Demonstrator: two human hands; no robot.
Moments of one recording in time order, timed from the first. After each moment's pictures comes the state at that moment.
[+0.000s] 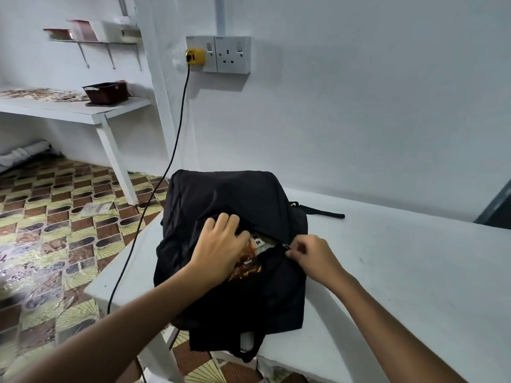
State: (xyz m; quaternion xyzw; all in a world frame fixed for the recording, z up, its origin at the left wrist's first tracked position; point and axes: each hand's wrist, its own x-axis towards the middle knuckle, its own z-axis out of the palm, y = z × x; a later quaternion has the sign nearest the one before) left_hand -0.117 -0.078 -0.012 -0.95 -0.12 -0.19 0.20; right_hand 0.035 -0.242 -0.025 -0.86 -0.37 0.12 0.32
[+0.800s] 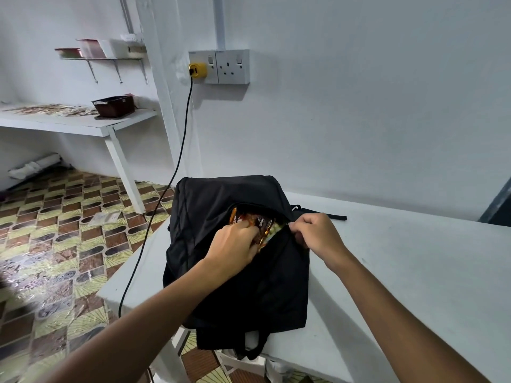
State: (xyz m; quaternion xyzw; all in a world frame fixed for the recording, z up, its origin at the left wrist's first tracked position) left_hand -0.101 -0.094 0.005 -0.97 -0.15 -0.20 -0.04; right_hand 0.030 -0.233 0.020 -0.79 -0.27 0.16 0.53
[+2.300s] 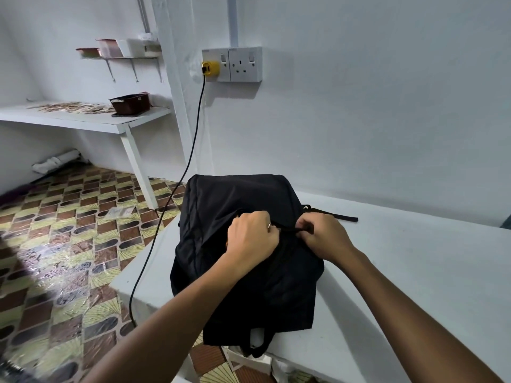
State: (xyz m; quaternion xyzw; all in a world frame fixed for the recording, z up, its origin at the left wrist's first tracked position) left_hand -0.085 -0.123 0.030 -0.90 -0.31 -0.25 -0.17; right_hand 0.056 -0.228 0.004 -0.85 -0.45 0.03 0.28
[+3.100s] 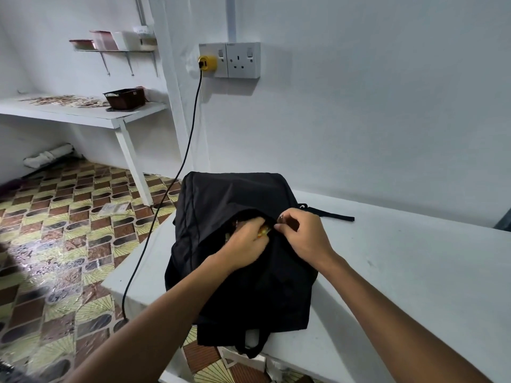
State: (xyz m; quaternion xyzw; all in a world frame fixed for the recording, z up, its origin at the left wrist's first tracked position) left_hand -0.083 -0.094 0.000 -0.91 -0.17 -0.19 -0.32; right_hand 0.030 -0.207 0.000 -0.77 -0.45 0.00 0.46
